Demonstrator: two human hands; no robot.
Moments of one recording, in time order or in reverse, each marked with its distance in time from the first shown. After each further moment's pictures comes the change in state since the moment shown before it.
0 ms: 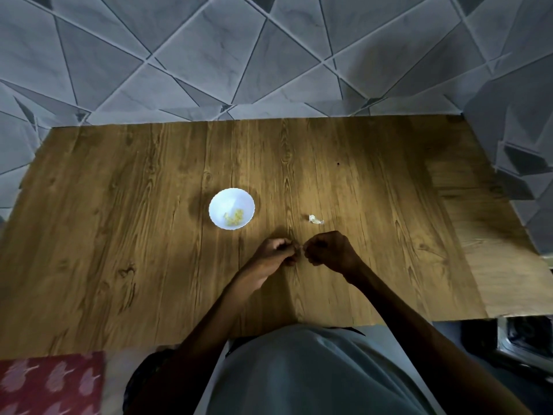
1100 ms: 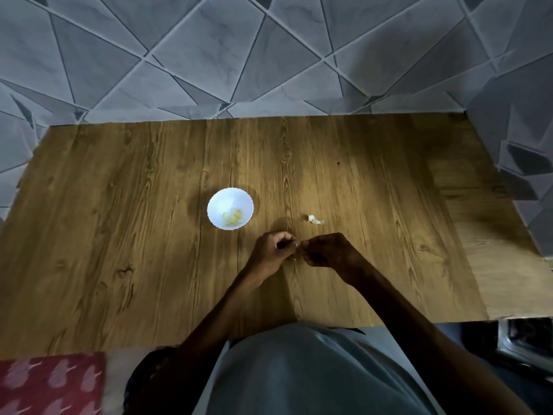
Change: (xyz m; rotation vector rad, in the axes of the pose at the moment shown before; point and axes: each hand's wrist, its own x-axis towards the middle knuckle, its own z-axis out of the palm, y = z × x) left_hand 0.001 0.007 0.001 0.301 0.124 0.232; right_hand -0.002 -0.001 -0.004 0.432 -0.071 0.154
